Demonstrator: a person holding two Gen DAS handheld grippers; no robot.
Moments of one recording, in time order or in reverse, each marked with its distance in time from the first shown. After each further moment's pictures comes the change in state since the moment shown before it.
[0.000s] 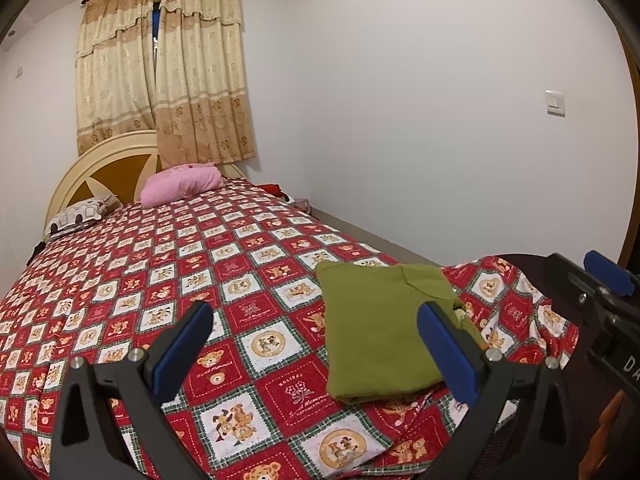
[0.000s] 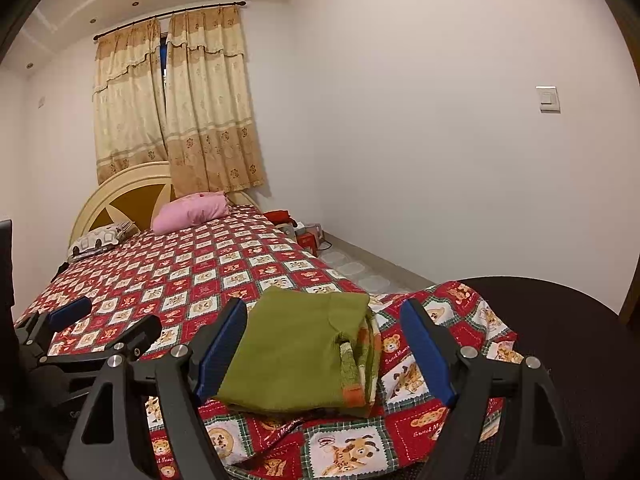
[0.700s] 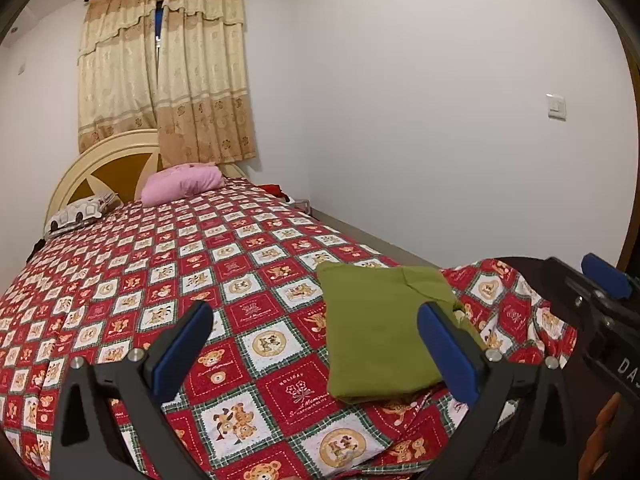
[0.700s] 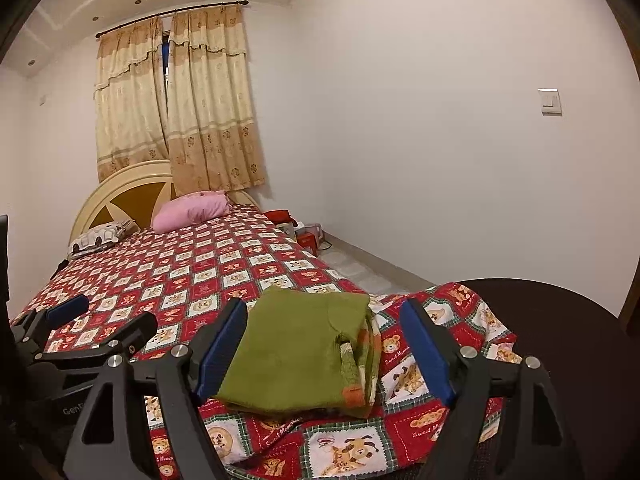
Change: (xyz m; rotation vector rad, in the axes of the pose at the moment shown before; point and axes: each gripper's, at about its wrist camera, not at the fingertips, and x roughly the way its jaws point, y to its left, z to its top) left arm -0.002 0.002 -0.001 -0.004 0.002 -0.010; right arm 0.000 0.001 -0.001 -0.007 0.000 0.002
